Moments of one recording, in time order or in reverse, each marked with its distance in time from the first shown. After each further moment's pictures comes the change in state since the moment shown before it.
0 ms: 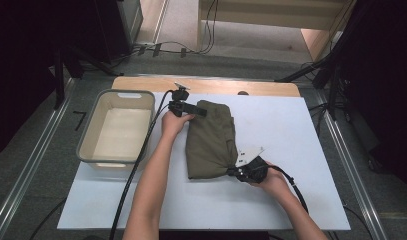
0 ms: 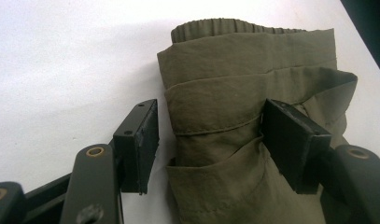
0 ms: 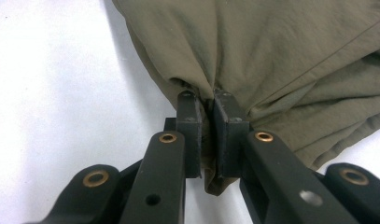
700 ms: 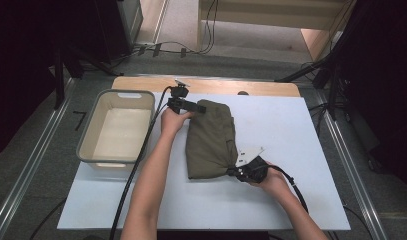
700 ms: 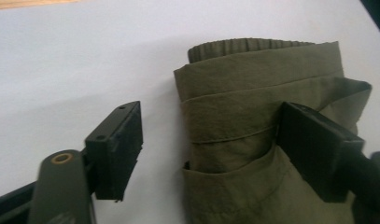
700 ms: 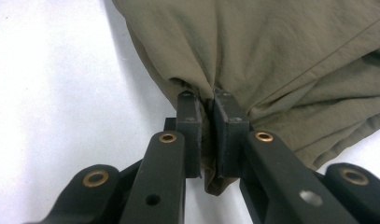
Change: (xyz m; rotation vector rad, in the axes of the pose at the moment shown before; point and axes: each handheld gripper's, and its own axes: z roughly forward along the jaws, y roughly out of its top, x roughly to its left) left arm -0.007 0.007 -0.010 -0.021 0.074 0.028; right arm 0.000 0.000 0.000 -0.001 0.002 0.001
